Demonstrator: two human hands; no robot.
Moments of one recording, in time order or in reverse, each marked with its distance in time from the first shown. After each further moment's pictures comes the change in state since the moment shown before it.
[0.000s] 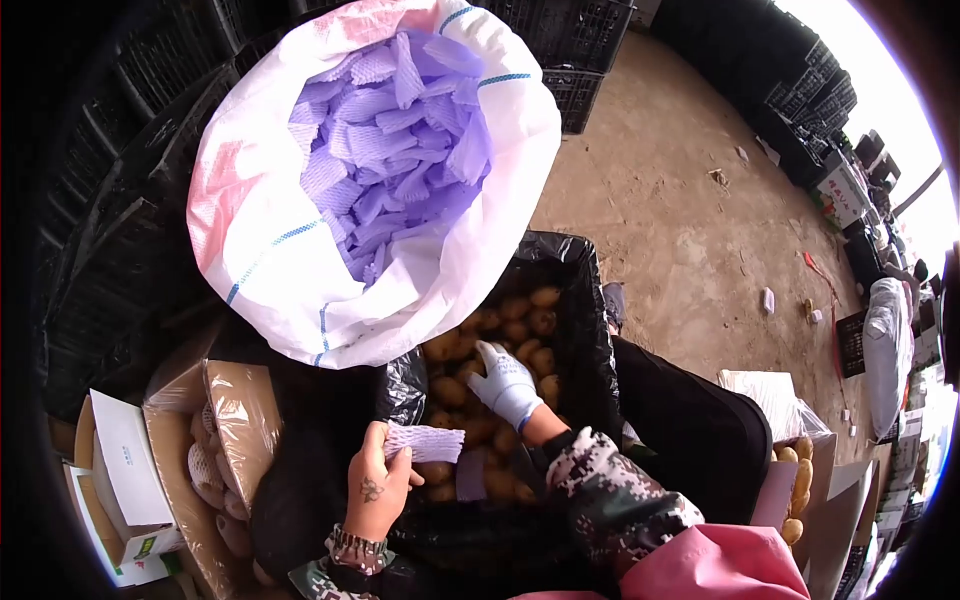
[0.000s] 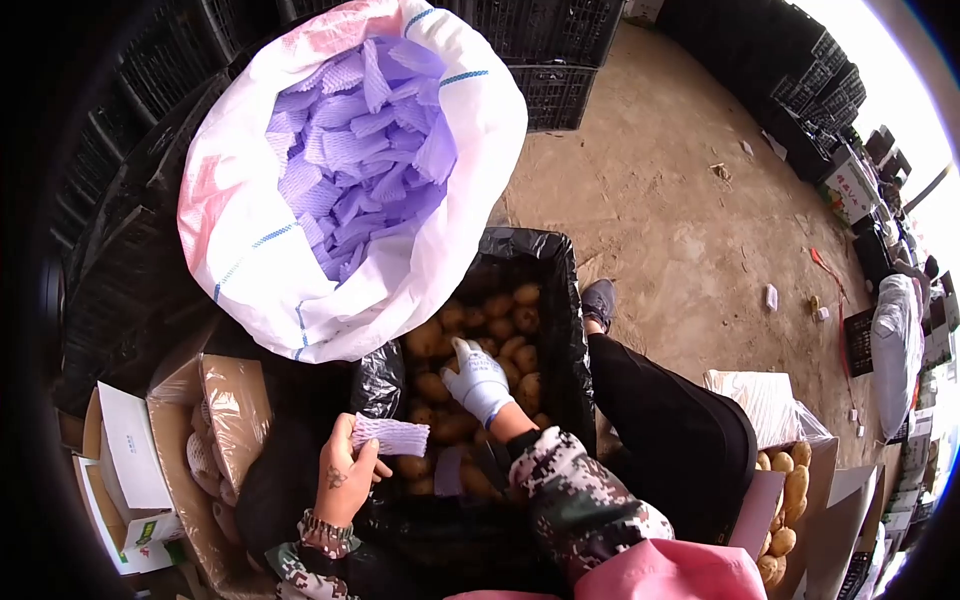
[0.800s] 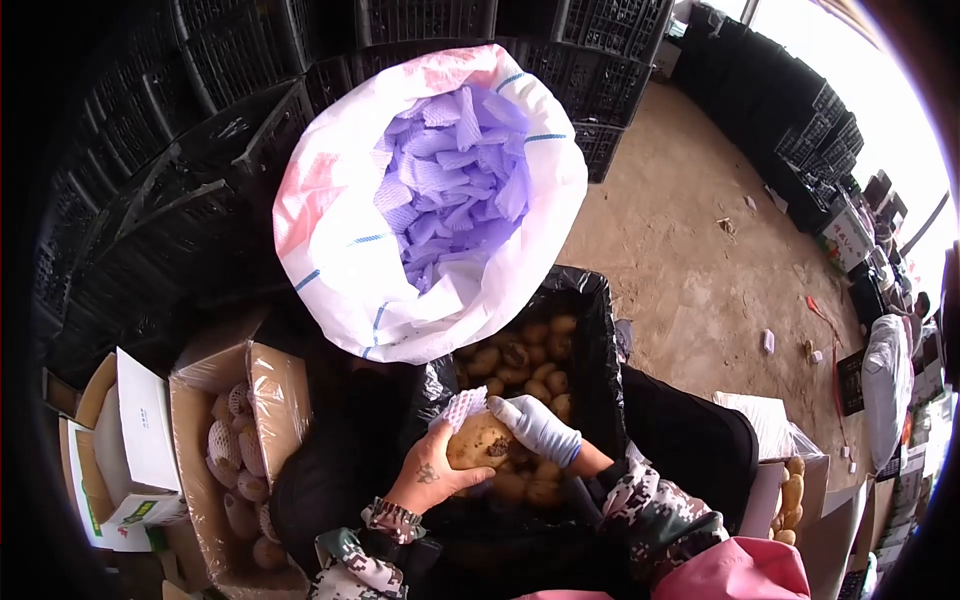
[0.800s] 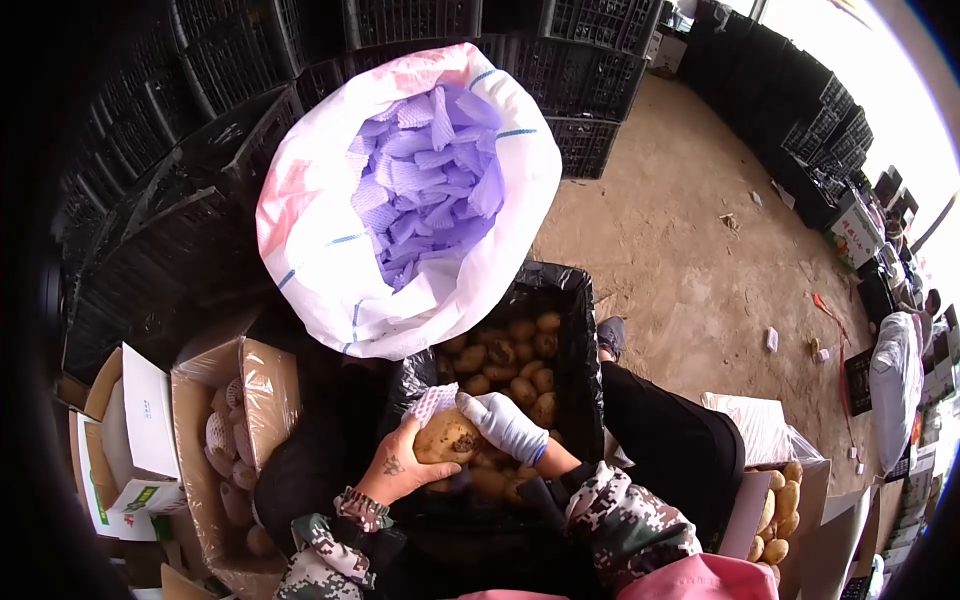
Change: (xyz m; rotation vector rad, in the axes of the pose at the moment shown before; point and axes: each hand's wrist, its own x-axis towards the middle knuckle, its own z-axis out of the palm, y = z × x) left_hand -0.002 -0.021 0.015 0.272 -0.085 0.435; right_hand -0.070 -0.062 -0.069 0.552 -0.439 0.126
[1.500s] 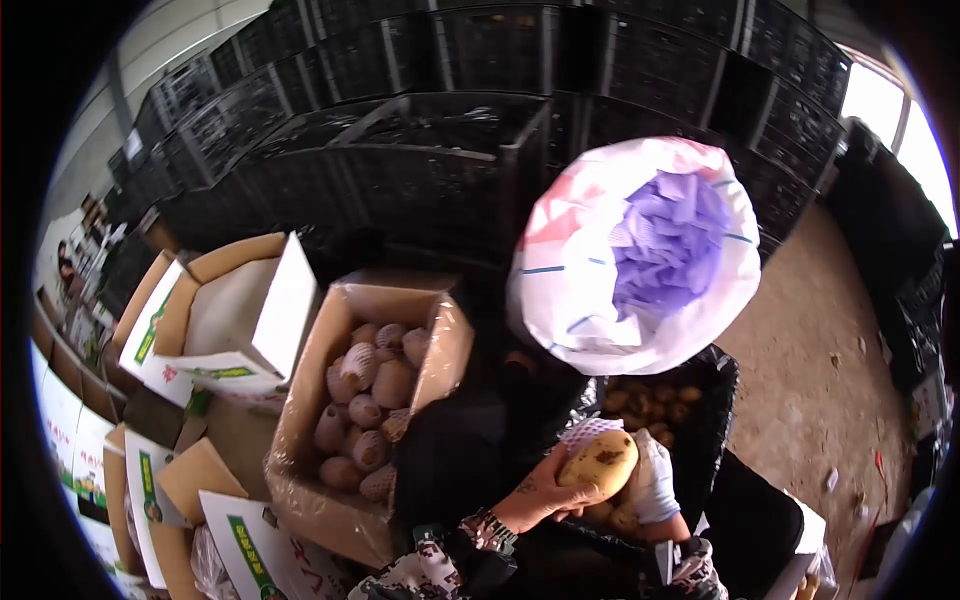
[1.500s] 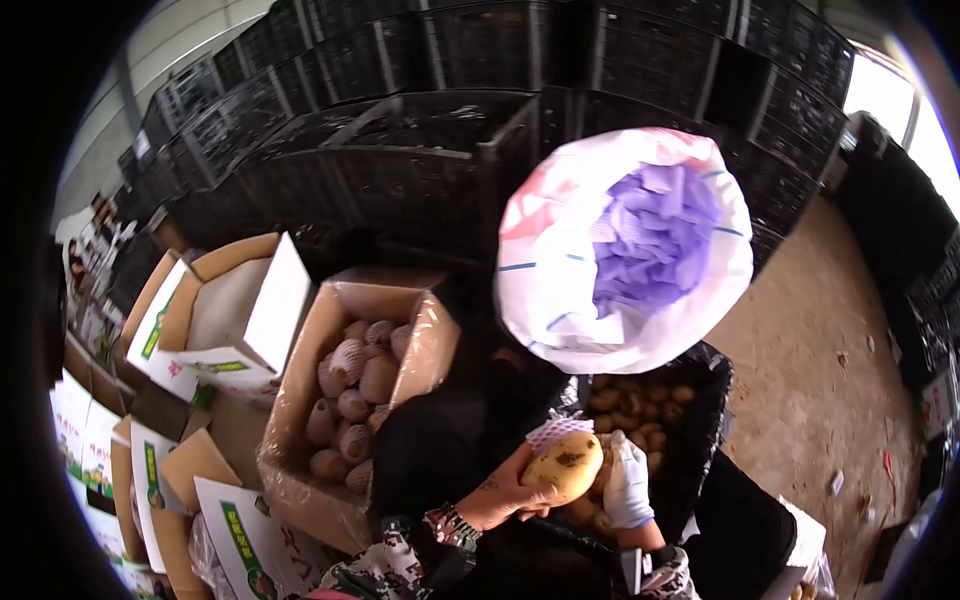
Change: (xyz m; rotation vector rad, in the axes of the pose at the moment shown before) left_hand -0.095 0.036 -0.026 -1.179 -0.035 -0.297; right_hand -0.049 -0.028 0.059 0.325 0.104 -0.222
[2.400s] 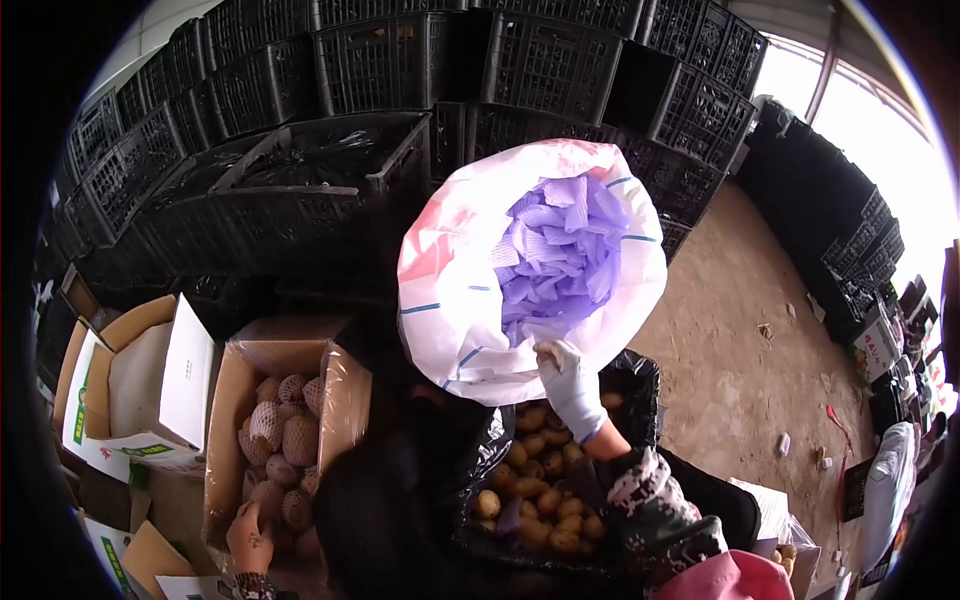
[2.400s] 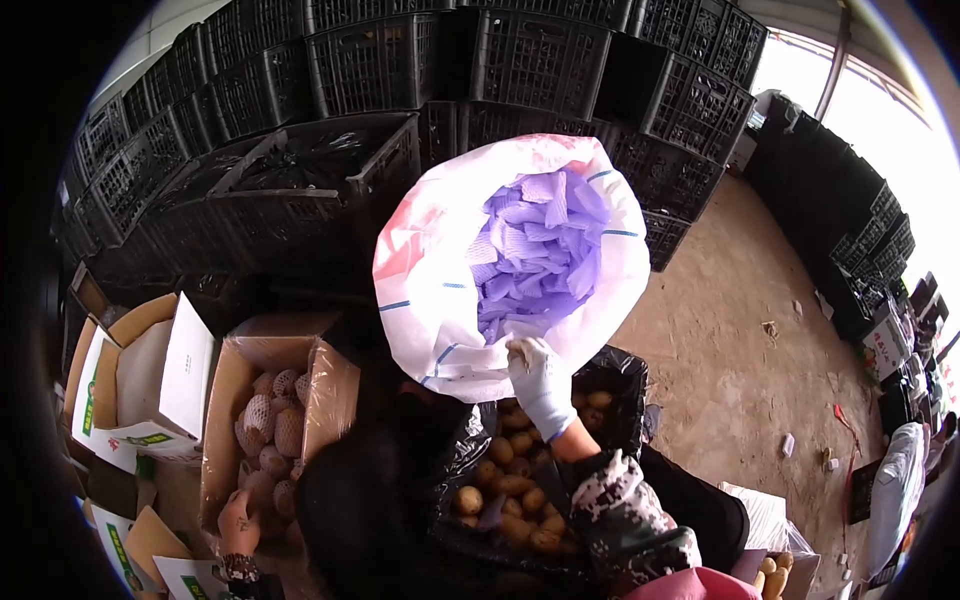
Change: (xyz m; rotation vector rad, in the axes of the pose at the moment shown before) left_hand -0.194 0.040 -0.214 1.590 1.043 -0.006; right_hand 0.164 -0.077 -0.025 -0.782 0.327 -0.636
